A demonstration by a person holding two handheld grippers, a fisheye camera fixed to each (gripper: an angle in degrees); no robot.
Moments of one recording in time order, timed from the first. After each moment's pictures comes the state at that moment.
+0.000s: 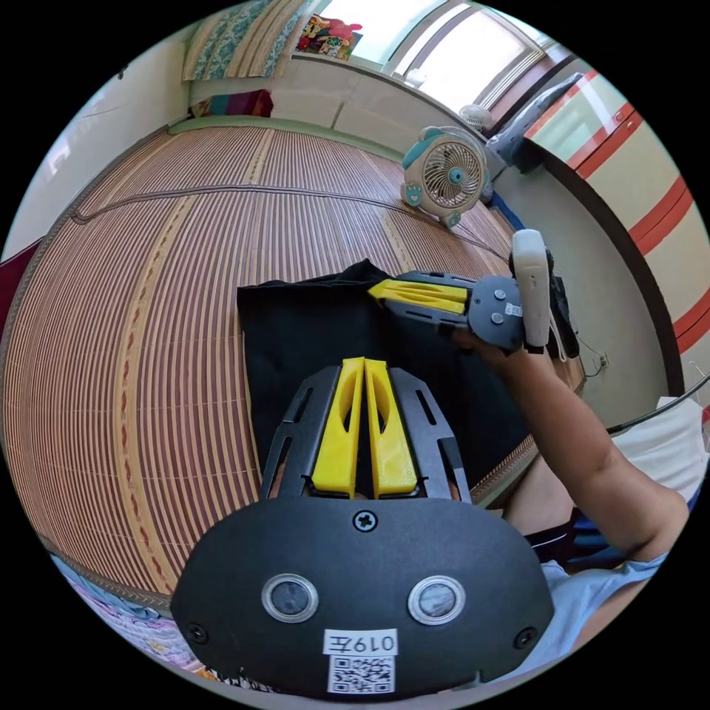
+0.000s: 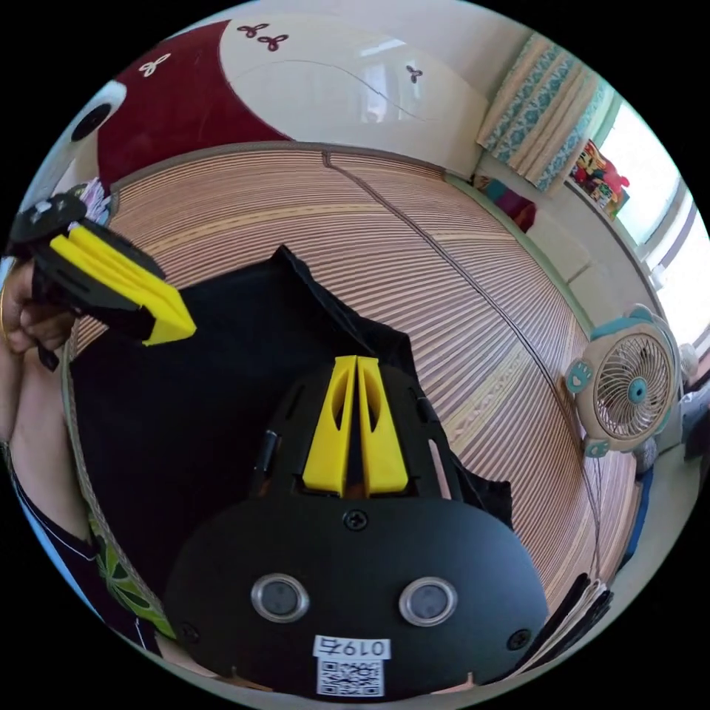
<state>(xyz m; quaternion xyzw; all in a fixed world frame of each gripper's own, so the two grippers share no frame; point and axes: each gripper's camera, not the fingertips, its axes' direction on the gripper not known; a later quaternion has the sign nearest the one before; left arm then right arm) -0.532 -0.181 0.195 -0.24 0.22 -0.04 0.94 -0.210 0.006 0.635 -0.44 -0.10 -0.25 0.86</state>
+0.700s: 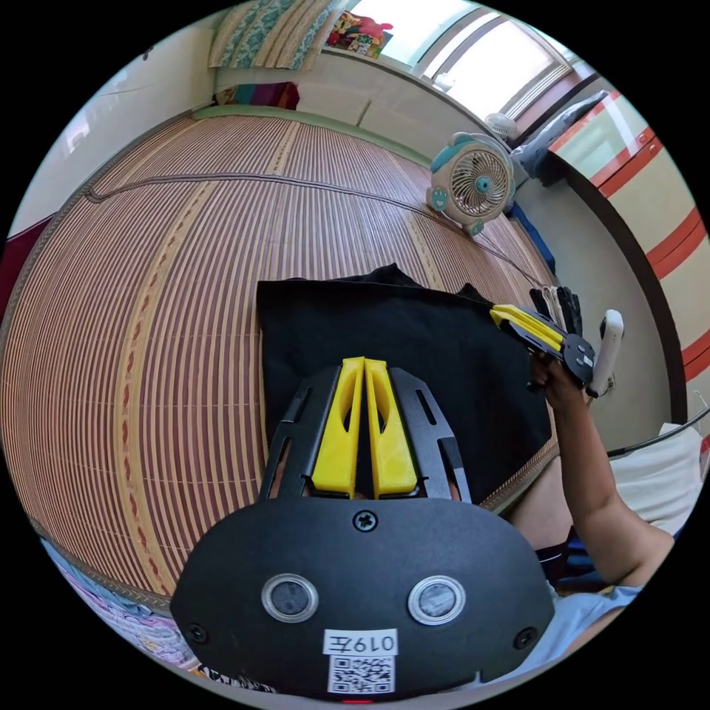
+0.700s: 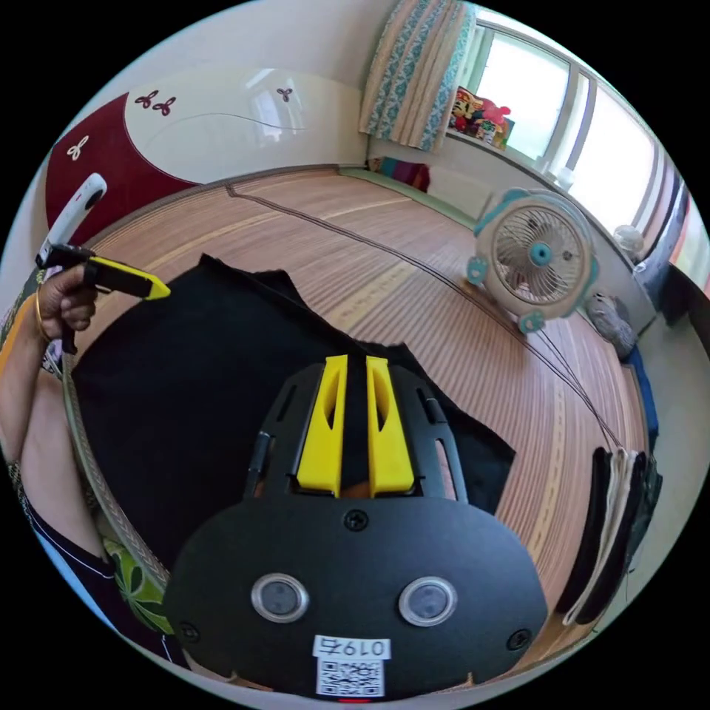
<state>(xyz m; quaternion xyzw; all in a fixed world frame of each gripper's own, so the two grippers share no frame) -0.552 -0.188 0.230 -0.25 0.19 -0.06 0.95 -0.013 0.005 0.526 -0.43 0.04 -0.15 0.89</state>
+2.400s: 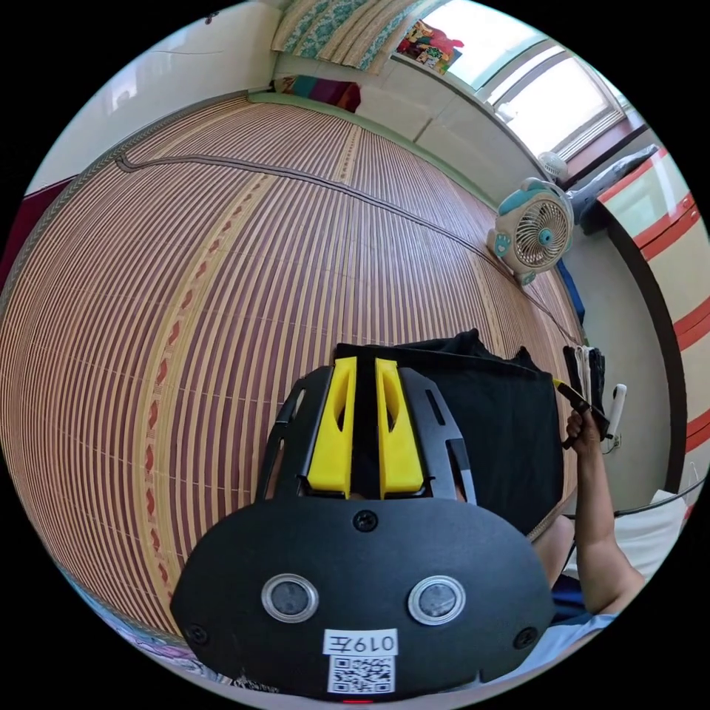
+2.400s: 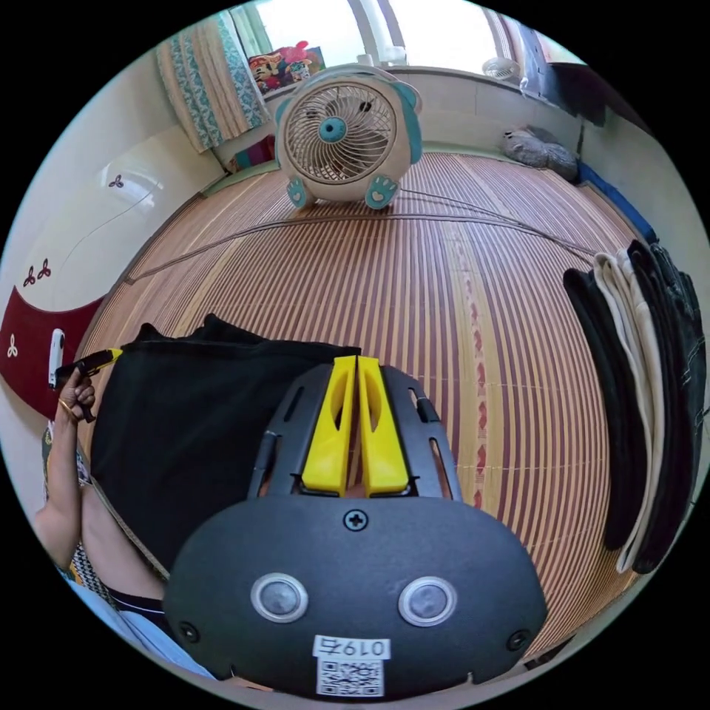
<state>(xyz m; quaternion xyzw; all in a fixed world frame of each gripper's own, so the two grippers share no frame) -0.644 -0.197 0.288 -0.25 0.15 -0.14 0.95 0.391 0.050 0.349 -0.46 0.12 0.11 0.87</state>
